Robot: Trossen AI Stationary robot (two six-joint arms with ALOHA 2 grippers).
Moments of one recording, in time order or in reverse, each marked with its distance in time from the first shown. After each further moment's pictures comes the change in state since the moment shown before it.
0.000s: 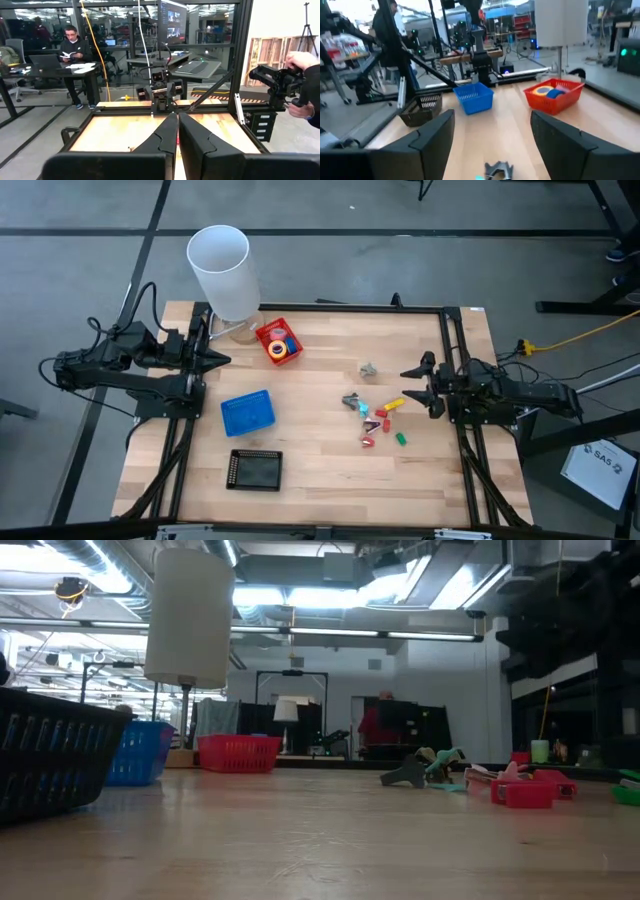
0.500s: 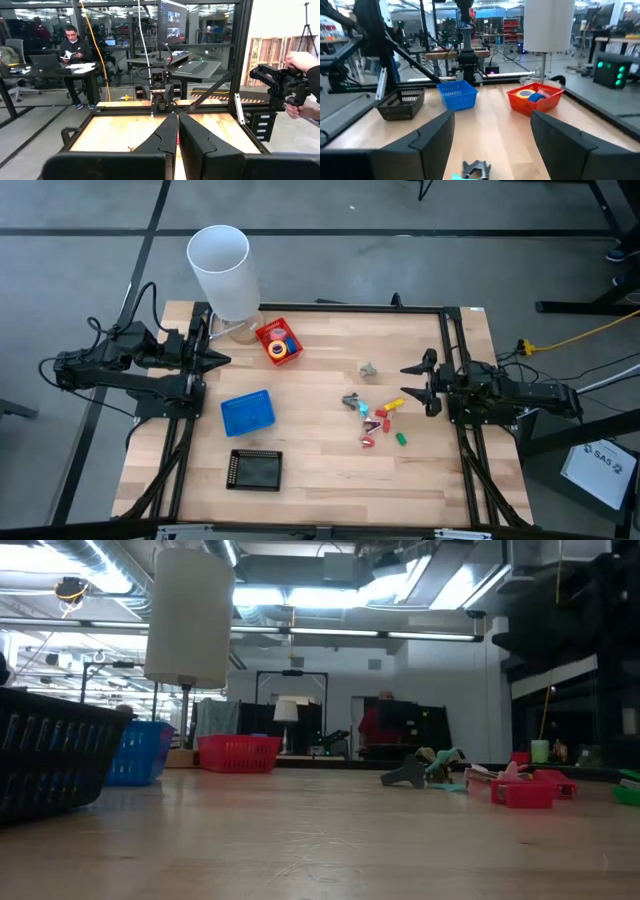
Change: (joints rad) left arm 0.000 0.000 0.000 0.000 0.000 0.000; right arm -0.008 0.010 0.000 -0.006 0.056 -0.140
